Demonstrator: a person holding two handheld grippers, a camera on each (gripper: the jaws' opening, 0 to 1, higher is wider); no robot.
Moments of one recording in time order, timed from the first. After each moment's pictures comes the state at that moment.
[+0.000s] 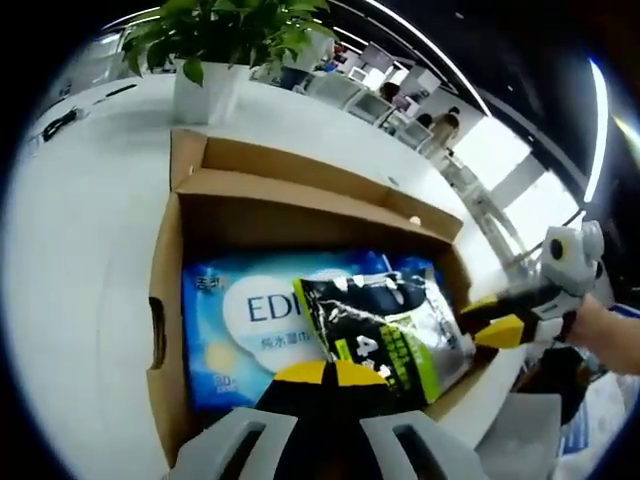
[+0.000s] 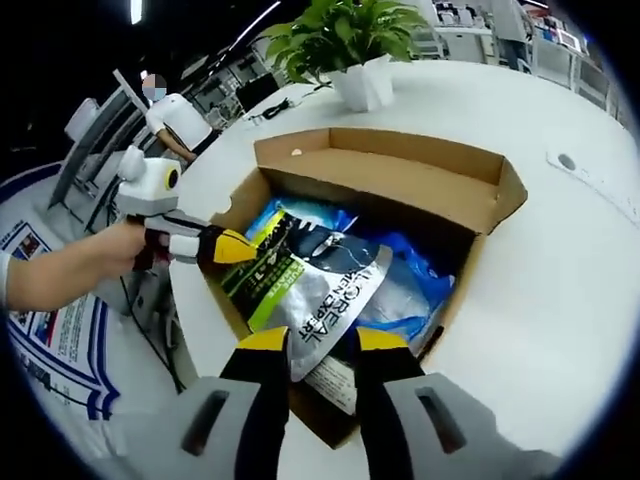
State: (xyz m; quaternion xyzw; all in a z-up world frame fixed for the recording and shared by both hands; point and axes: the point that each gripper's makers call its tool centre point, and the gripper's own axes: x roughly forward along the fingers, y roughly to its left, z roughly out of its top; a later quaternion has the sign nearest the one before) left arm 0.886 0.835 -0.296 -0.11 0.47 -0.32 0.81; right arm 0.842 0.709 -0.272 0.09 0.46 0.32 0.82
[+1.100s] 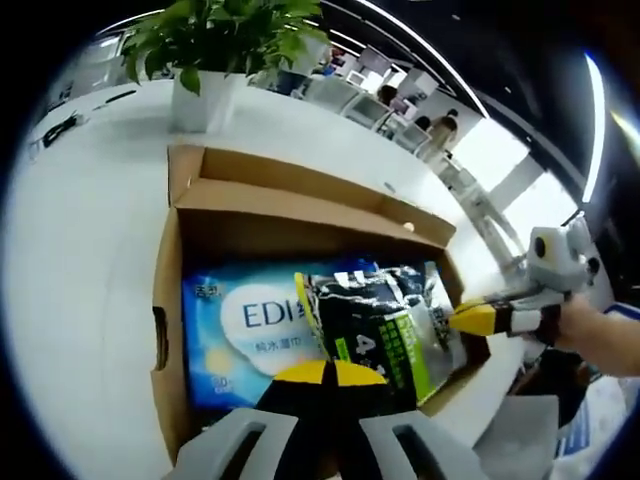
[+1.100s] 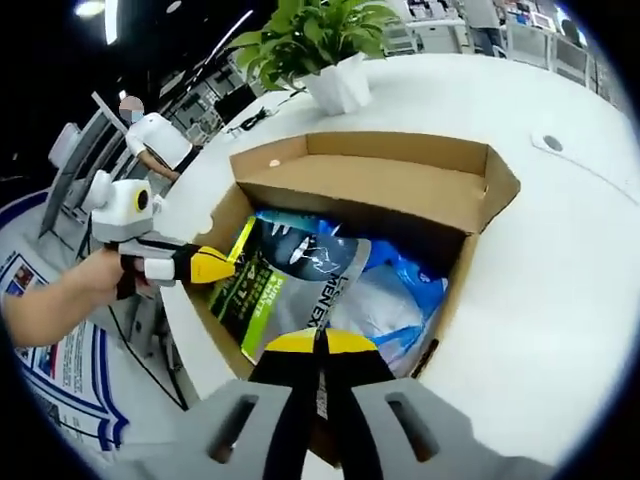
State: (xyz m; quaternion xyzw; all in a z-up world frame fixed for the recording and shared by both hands) left arm 0.884 0.831 -0.273 -0.11 0.46 -0.32 0.82; right arm 0.856 0.704 -0.266 0.13 0.46 0.27 0.84
